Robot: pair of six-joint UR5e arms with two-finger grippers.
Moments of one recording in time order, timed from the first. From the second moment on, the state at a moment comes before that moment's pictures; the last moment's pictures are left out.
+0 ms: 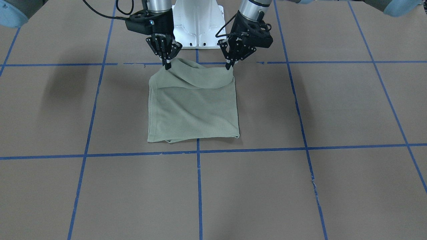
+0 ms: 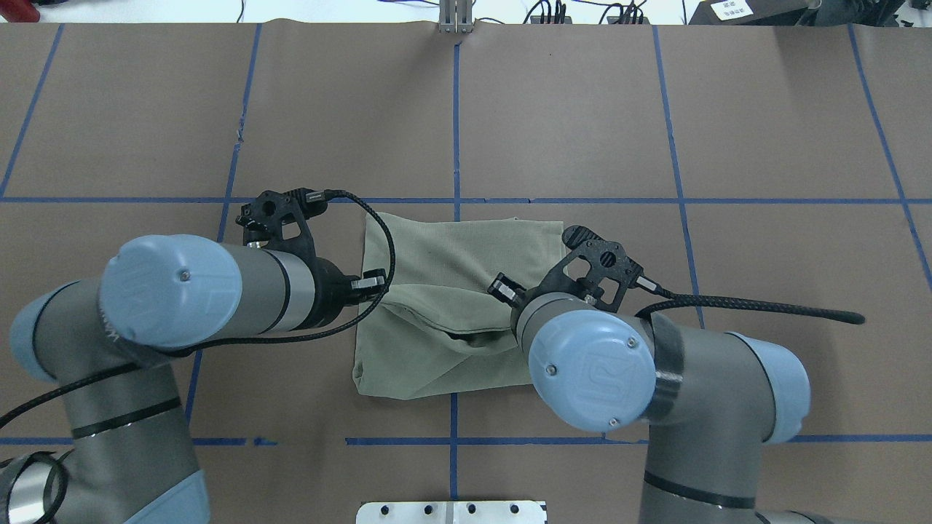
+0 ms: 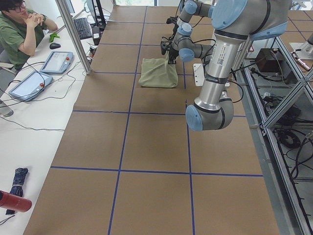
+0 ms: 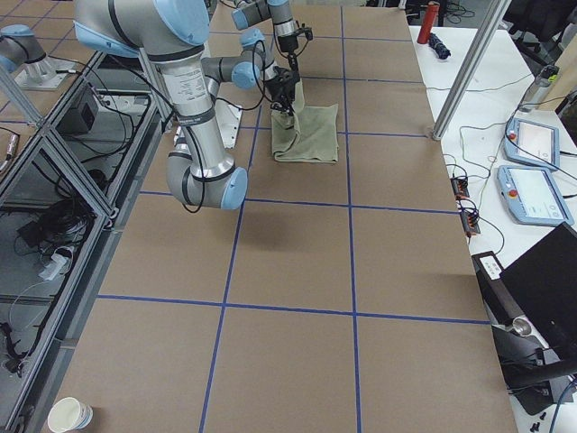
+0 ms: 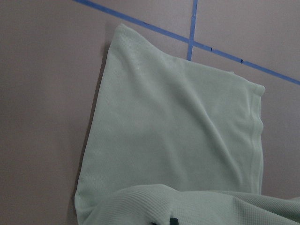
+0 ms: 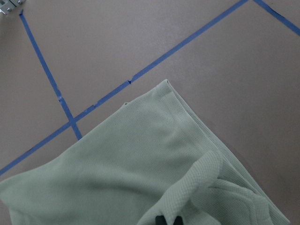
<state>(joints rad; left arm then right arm) -0.45 -2.02 -2.02 -1.77 -1.66 -1.50 0.30 -1.02 2.05 -1.78 1.35 1.97</state>
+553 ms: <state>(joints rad) -0.55 -2.11 -1.76 -1.90 -1.66 -1.41 0.38 -0.98 1.86 -1.69 1.38 1.92</state>
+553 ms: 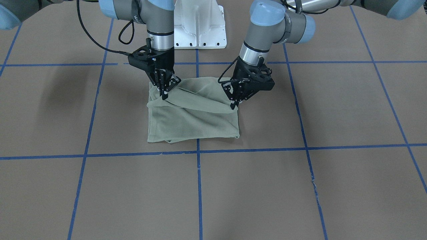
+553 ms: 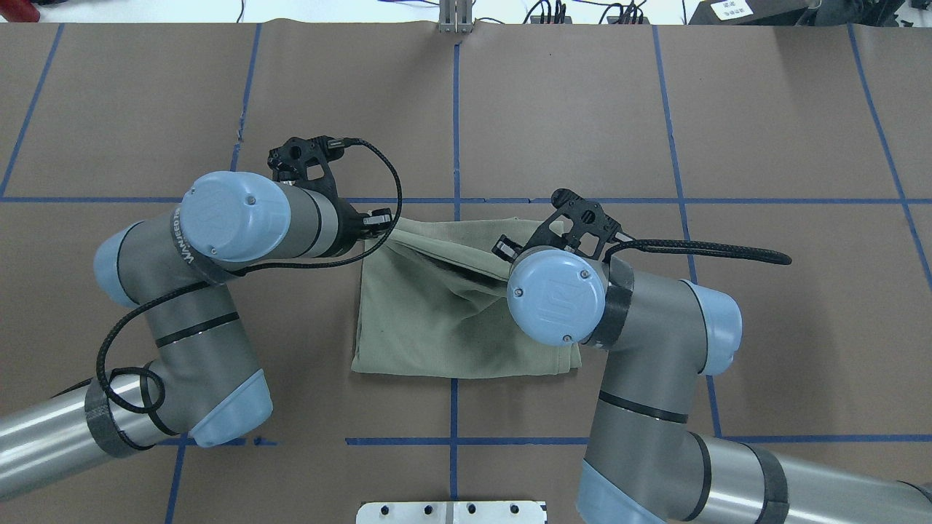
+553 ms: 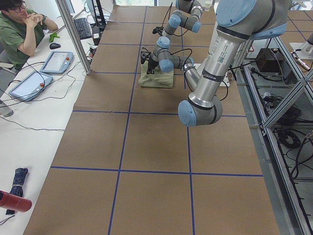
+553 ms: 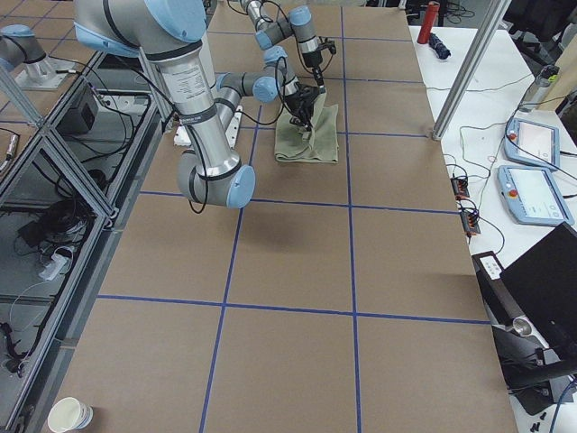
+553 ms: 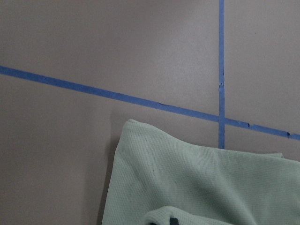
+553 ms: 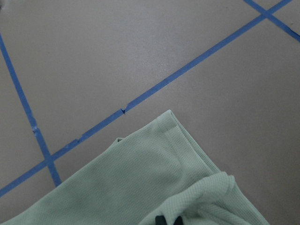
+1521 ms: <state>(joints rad) -0.64 -2.14 -1.70 -1.95 -1.72 -1.12 0.50 -0.87 1.72 -1.62 1.58 1.64</state>
